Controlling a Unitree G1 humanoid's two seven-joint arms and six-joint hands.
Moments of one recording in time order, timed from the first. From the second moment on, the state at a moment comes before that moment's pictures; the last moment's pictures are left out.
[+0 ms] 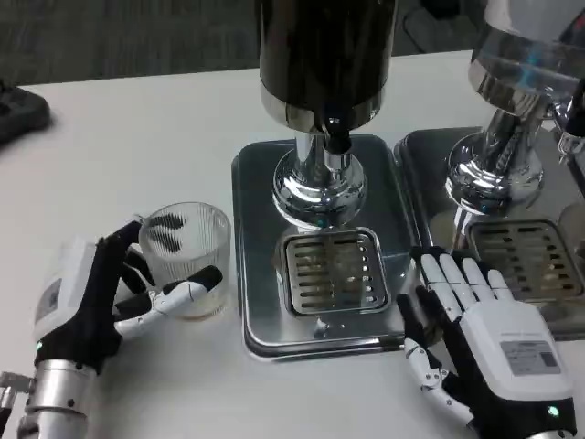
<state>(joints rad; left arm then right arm) -0.19 0.41 -0.14 0.88 0.45 -0.74 0.49 0.21 -0.38 0.37 0.07 -0.95 -0.04 -0.45</state>
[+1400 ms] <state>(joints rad) -0.46 0.29 -0.34 1.06 0.64 -0.80 0.57 0.21 -0.36 0.36 0.07 -0.95 -0.02 -0.47</state>
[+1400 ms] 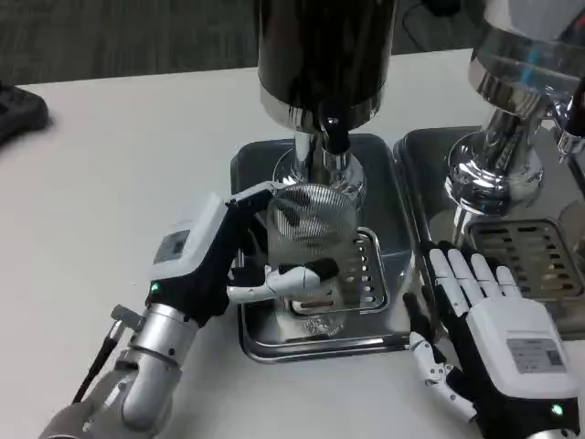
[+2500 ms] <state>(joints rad) -0.51 0.30 -0.41 1.11 0.63 -0.77 0.54 0.22 -0.36 0.36 0.07 -0.95 -0.02 -0.47</state>
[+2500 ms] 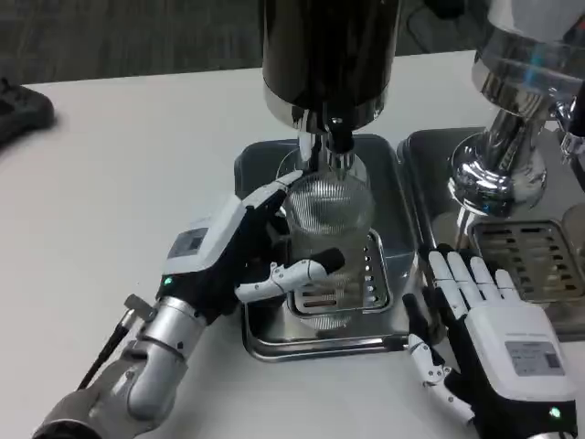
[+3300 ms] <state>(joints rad) -0.37 0.38 -0.16 0.85 0.11 -1.07 0.05 0.21 -0.36 0.36 0.07 -0.93 -0.02 -0.47</state>
